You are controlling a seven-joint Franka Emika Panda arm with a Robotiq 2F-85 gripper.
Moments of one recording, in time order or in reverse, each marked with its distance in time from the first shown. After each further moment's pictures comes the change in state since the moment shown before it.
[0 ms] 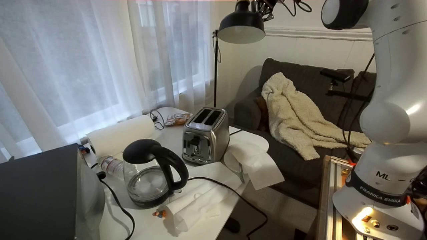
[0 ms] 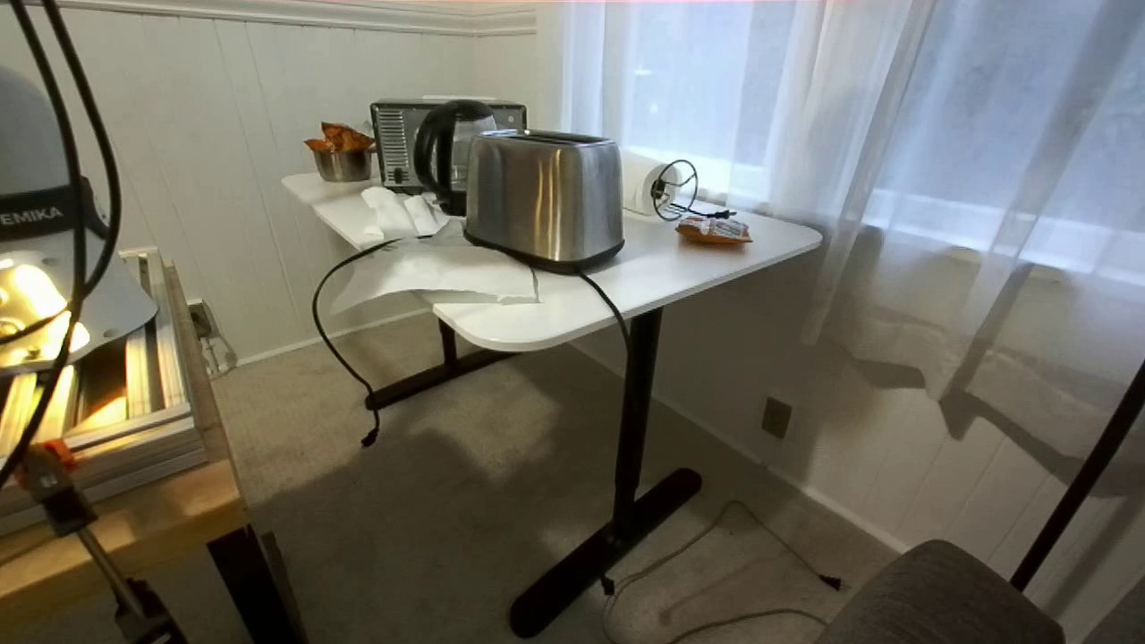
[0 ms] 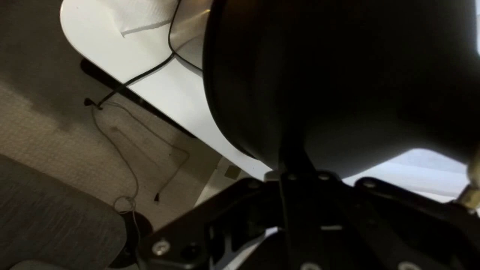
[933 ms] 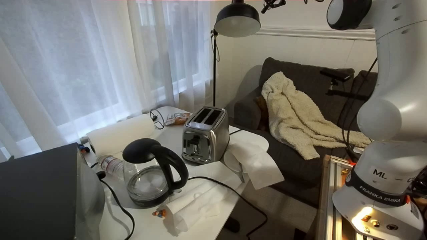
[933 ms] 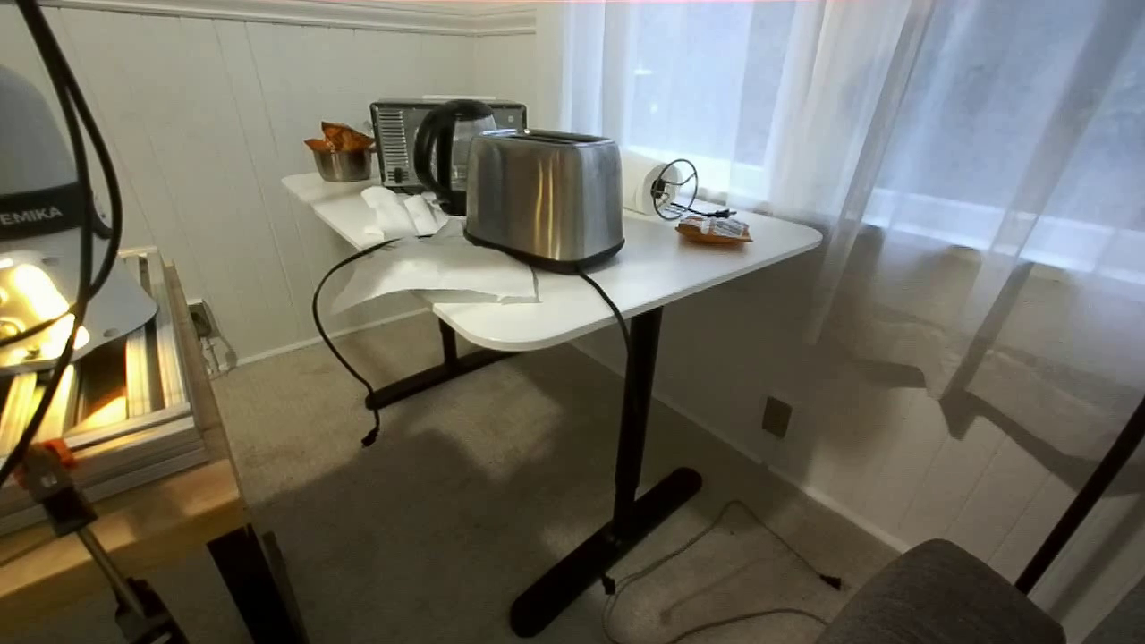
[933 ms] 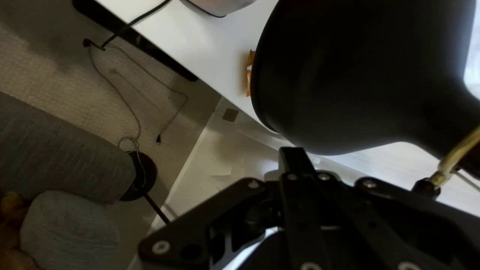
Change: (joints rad) arm -0.107 0.014 0.022 0.153 0.002 0.035 0.006
